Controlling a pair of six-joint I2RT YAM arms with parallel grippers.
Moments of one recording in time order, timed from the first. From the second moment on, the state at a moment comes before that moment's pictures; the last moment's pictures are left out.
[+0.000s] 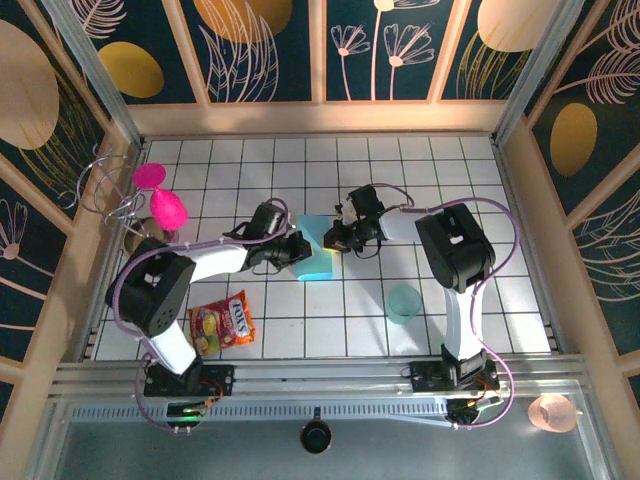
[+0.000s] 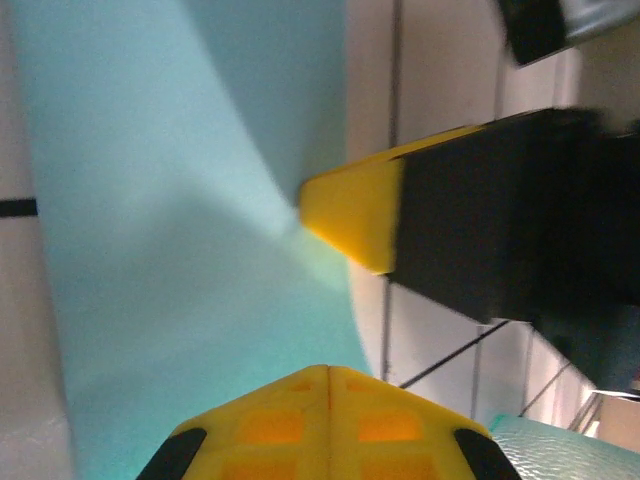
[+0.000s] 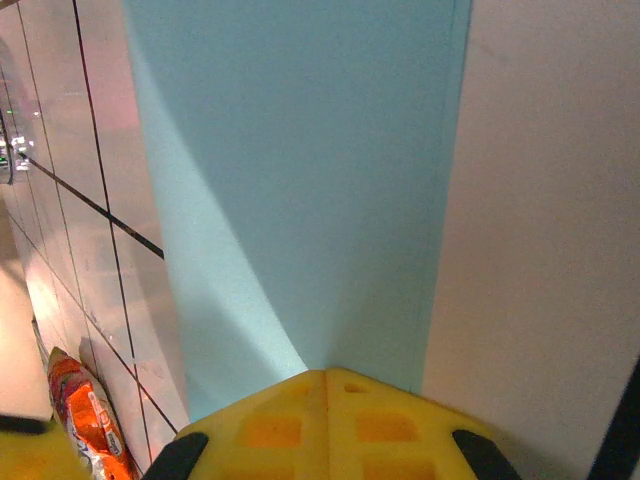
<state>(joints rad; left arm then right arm) -0.56 1.73 0.84 0.02 0.45 -0.87 0.51 2.06 1.14 -0.17 -0.63 0.58</state>
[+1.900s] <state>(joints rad) -0.51 1.76 0.87 0.20 0.34 -0.90 0.49 1.82 1.10 -0.13 -0.55 0.57</state>
